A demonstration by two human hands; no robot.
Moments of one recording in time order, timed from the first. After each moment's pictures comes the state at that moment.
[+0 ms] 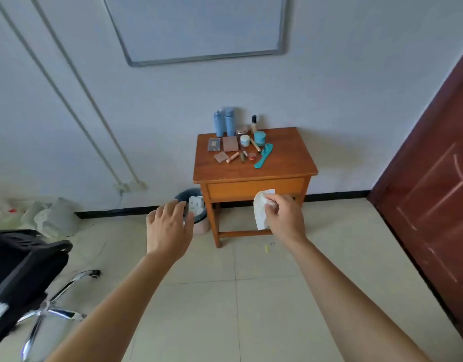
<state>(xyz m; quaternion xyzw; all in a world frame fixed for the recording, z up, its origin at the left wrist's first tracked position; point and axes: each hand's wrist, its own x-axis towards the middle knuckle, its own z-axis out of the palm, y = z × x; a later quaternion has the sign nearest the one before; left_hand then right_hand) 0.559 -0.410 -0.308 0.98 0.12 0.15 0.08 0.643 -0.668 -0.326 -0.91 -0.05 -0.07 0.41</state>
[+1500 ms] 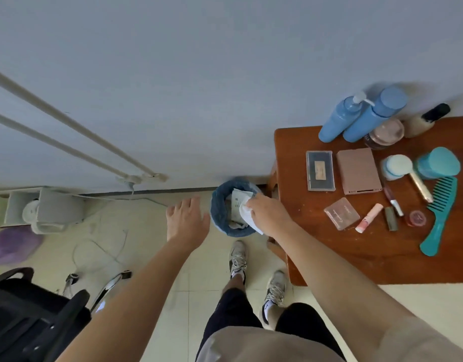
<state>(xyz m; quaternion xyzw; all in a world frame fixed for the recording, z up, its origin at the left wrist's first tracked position) 1.074 -0.029 -0.506 0.96 0.17 -0.20 0.09 1.151 -0.221 -0.544 -0.92 -0.21 0.32 0.10</state>
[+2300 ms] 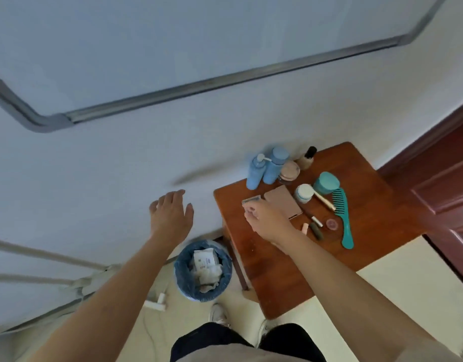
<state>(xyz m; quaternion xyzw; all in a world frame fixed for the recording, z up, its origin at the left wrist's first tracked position) 1.226 -0.066 -0.418 0.99 -0.03 -0.04 0.14 1.192 -0.319 -0.414 -0.94 0.01 0.16 0.29</state>
